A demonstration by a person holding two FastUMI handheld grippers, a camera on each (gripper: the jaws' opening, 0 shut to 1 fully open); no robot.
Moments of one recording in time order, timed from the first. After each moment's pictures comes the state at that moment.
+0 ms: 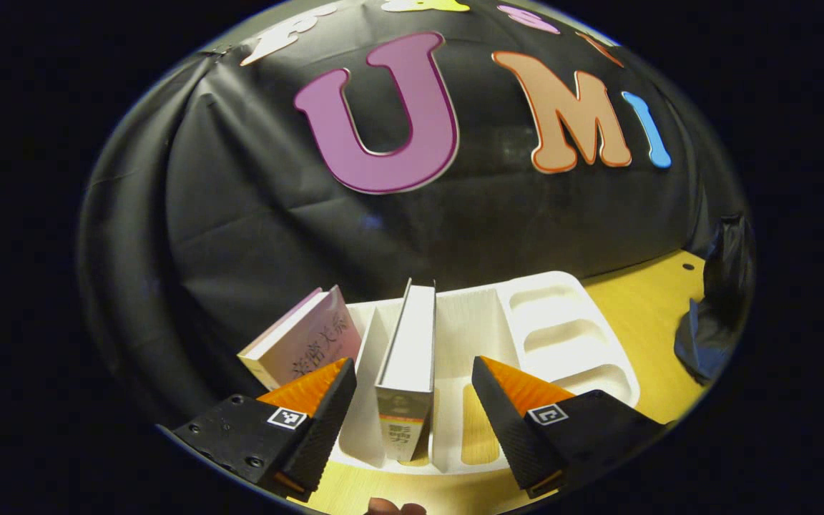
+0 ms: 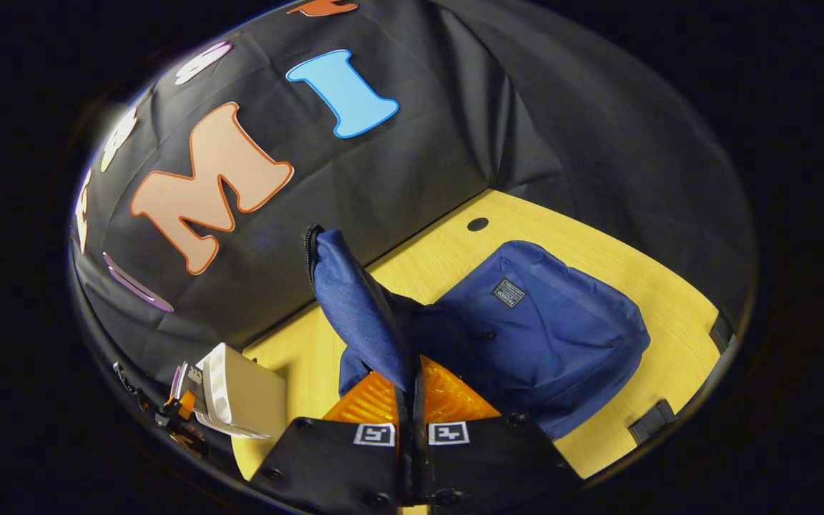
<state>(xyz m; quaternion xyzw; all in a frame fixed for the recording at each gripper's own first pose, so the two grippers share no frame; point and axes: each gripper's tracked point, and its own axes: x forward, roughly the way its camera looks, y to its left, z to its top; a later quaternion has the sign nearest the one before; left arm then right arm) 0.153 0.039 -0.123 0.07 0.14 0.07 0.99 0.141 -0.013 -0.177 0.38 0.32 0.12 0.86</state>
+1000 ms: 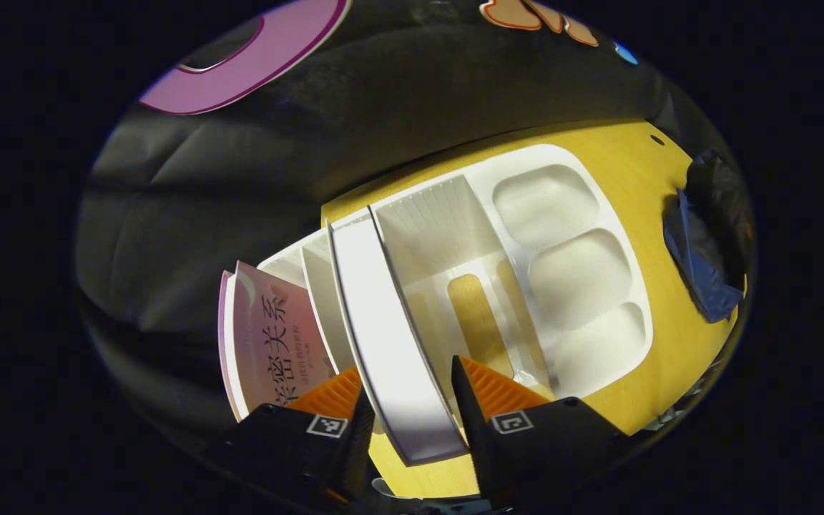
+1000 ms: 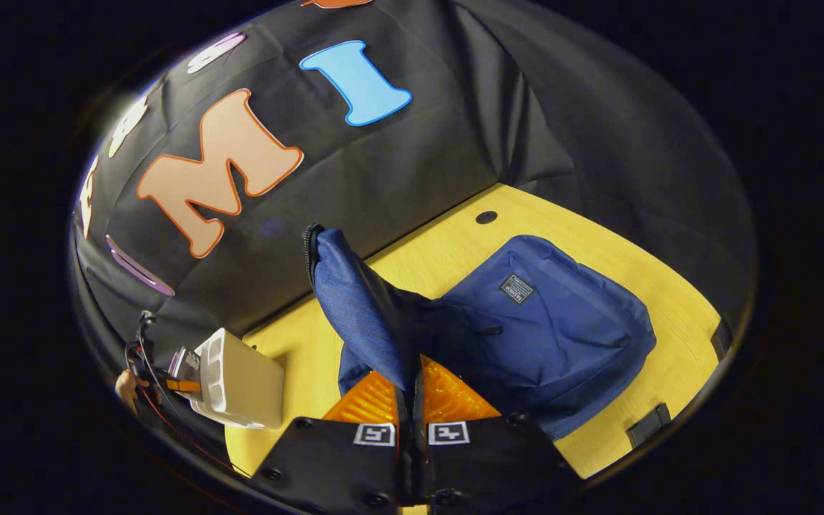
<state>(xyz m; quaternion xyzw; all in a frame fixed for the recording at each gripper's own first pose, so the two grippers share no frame) 0.164 0.048 -0.153 0.16 0.50 -0.05 0.85 0.140 0.000 -0.184 0.37 0.32 0.15 0.86</state>
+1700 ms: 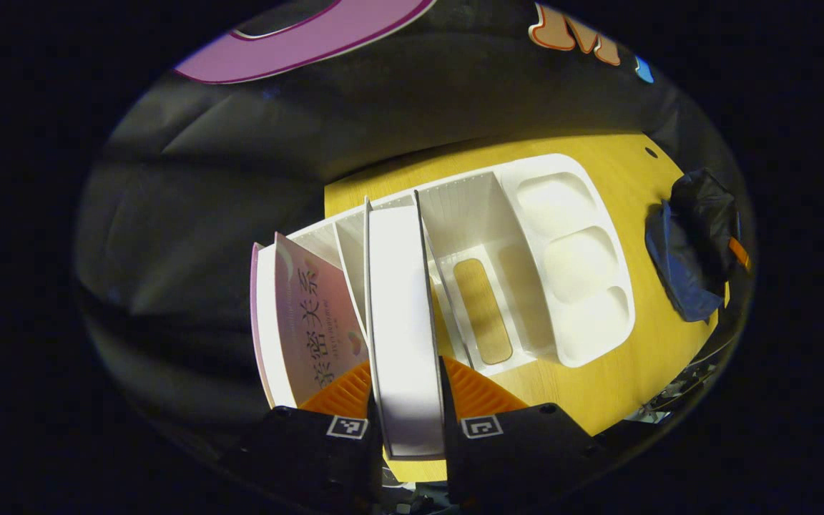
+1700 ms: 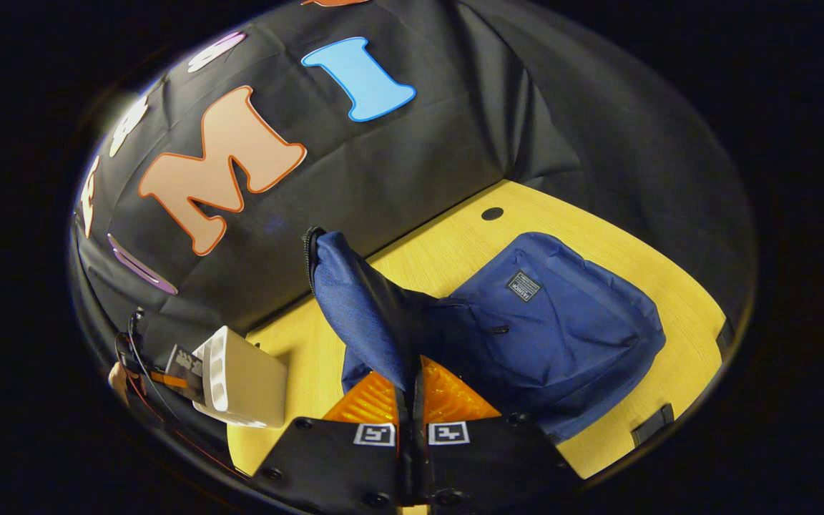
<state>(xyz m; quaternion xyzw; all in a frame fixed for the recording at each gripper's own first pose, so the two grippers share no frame) 0.141 0.080 -0.123 0.12 0.52 -0.07 0.84 0.142 0.007 -0.190 0.36 0.33 0.16 0.86</state>
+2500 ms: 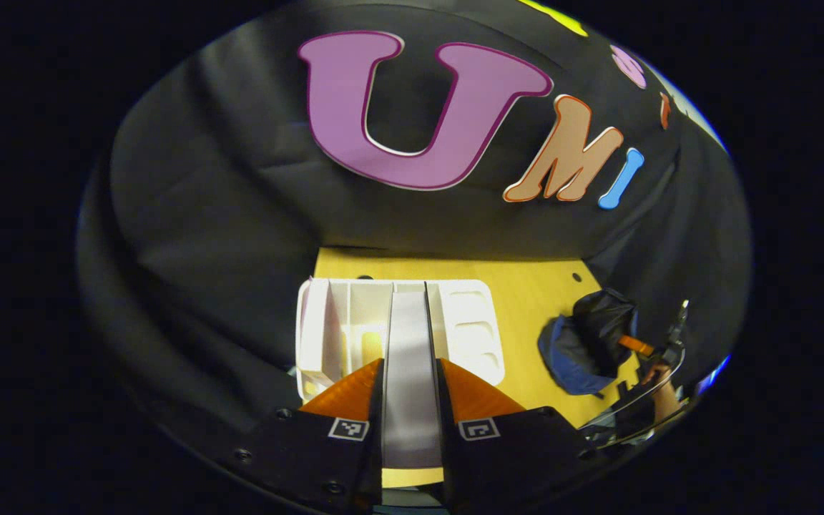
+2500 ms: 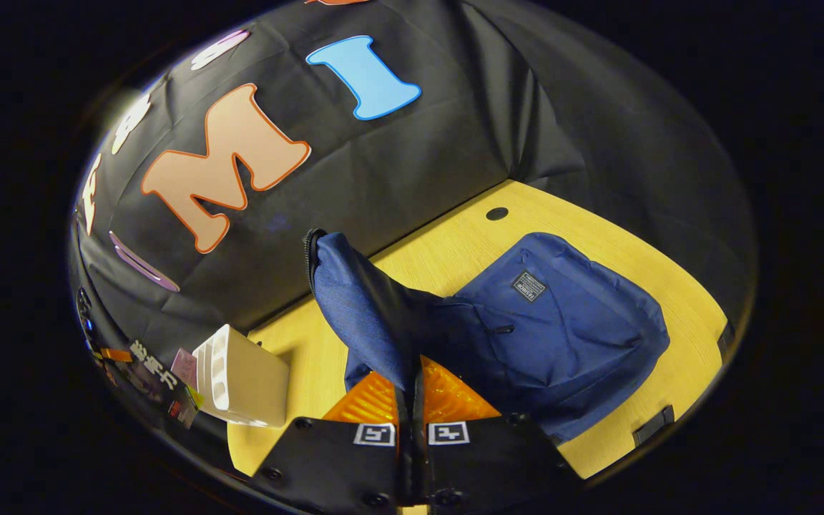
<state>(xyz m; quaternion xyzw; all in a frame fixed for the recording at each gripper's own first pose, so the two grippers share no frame) 0.089 0.077 0.022 -0.11 0.36 -0.11 0.92 0.142 0.007 -0.190 0.36 0.32 0.17 0.86</state>
